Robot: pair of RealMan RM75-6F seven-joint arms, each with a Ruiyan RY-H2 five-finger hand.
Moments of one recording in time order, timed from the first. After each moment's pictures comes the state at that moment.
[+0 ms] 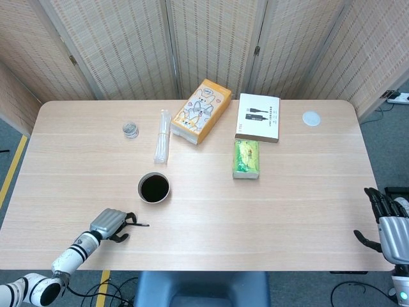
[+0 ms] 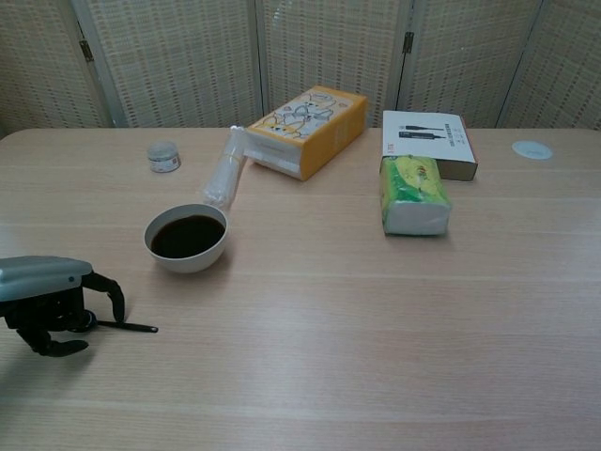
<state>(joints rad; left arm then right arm) -0.60 -1.39 0.03 -1.46 1.27 0.72 0.10 0.00 -1.14 0.05 -1.55 -1.50 1.54 -0.04</state>
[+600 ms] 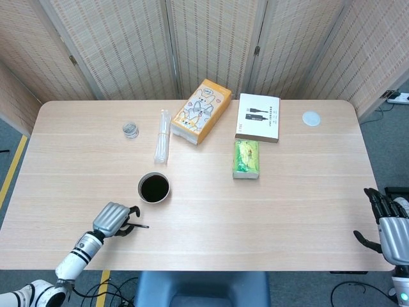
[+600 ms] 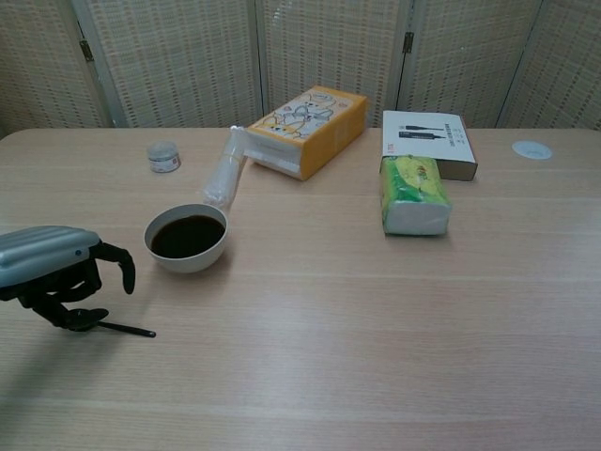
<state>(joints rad) -0.53 -1.47 0.02 -1.41 1.39 0.96 0.13 0.00 -1.13 0.05 -1.55 -1.51 1.55 -0.03</state>
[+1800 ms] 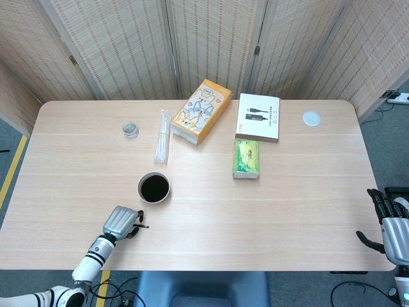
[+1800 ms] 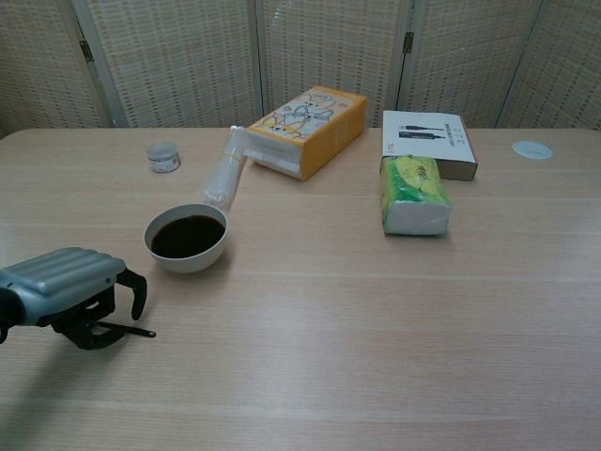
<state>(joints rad) -0.53 -1.60 0.00 -1.40 1.21 0.97 0.45 0.00 -1.14 0.05 -1.52 -1.50 1.53 0.00</state>
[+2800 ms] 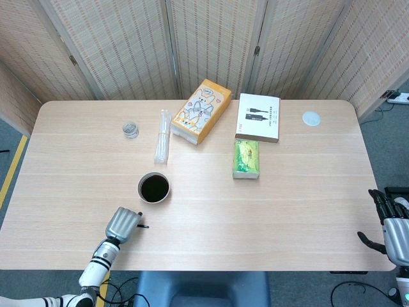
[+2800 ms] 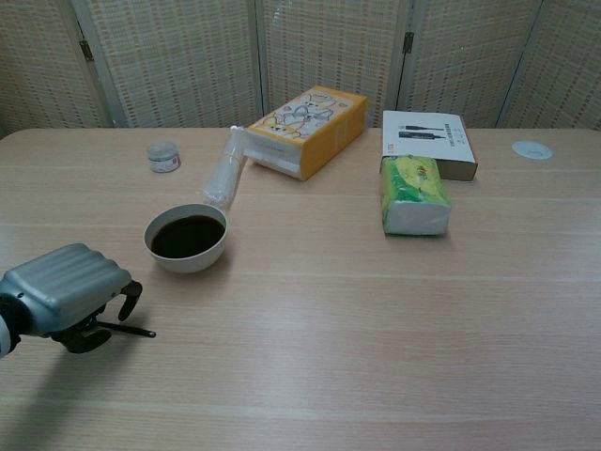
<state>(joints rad) -0.54 -1.65 0.02 -1.47 1.07 1.09 0.96 -0.01 -1.14 0.05 -1.50 -1.50 1.53 0.02</state>
